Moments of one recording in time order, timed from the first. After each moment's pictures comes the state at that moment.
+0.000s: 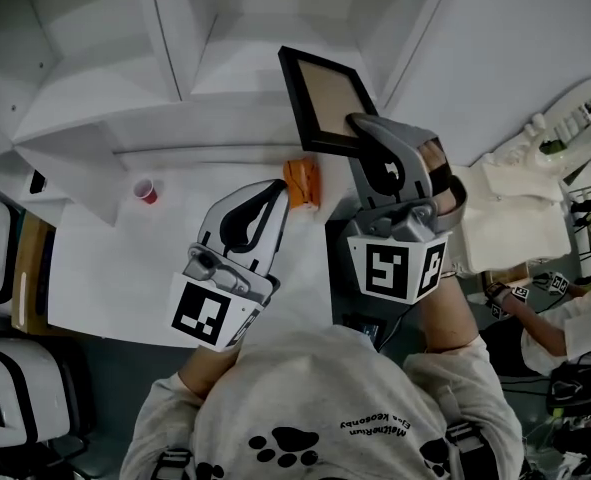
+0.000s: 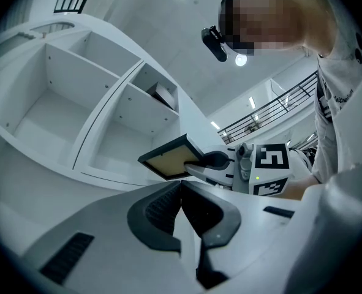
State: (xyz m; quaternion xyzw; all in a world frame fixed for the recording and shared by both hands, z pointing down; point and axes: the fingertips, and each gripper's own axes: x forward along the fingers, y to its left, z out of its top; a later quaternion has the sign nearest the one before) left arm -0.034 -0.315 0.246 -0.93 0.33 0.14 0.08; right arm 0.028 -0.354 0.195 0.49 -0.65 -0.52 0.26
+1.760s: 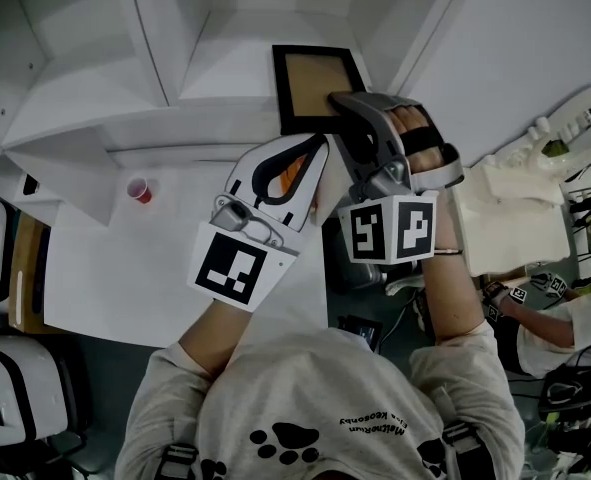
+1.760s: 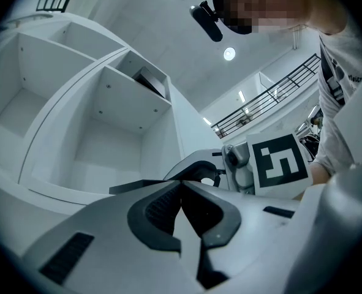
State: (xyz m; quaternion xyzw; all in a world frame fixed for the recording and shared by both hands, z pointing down) left arm 0.024 -0.365 0.208 -0.93 0.31 0.15 0.12; right arm 0.031 -0.418 0.225 0.42 -0.64 -0.51 0.39
